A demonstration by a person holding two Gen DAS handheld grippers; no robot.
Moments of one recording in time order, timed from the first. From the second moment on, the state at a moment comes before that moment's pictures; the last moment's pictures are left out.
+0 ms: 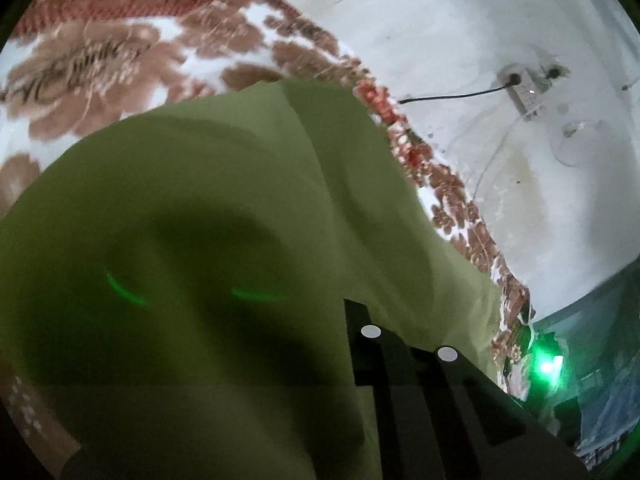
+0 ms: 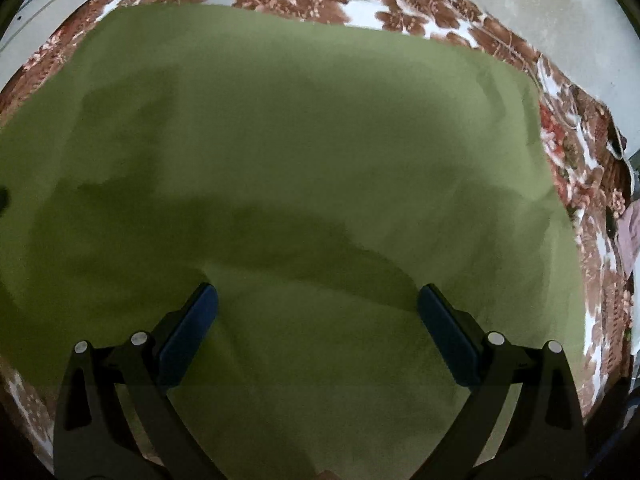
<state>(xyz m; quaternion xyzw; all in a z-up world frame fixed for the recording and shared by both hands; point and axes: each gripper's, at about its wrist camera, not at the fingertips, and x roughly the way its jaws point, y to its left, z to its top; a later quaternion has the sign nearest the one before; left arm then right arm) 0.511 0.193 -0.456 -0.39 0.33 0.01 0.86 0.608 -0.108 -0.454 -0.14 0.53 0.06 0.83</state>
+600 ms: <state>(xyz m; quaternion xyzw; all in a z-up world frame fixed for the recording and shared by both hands) 0.542 0.067 -0.330 -0.16 0.32 -0.02 0.93 0.606 -0.138 -0.460 -0.10 0.55 0.13 0.82</state>
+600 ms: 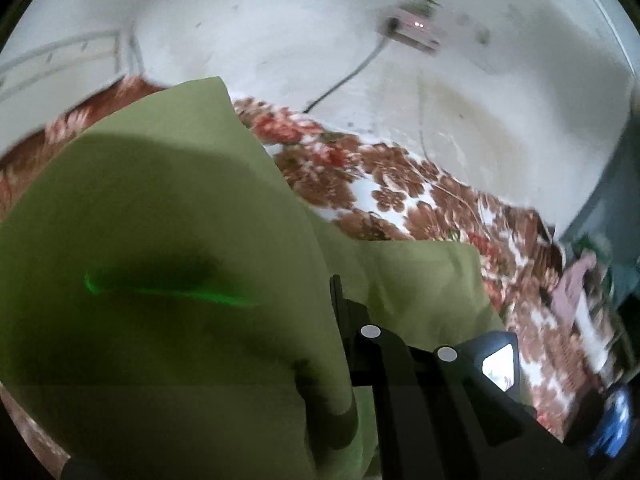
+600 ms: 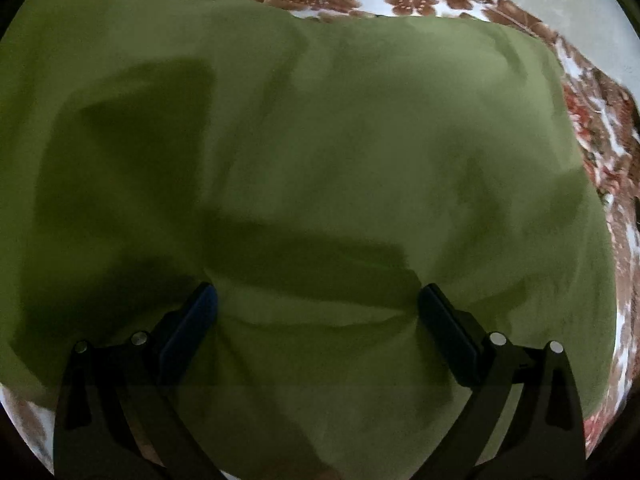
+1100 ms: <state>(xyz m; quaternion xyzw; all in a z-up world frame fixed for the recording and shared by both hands) 0.585 -0.217 -0.309 0.19 0.35 -0.02 0.92 0.604 -0.470 -0.298 0.05 0.53 0.02 0.85</state>
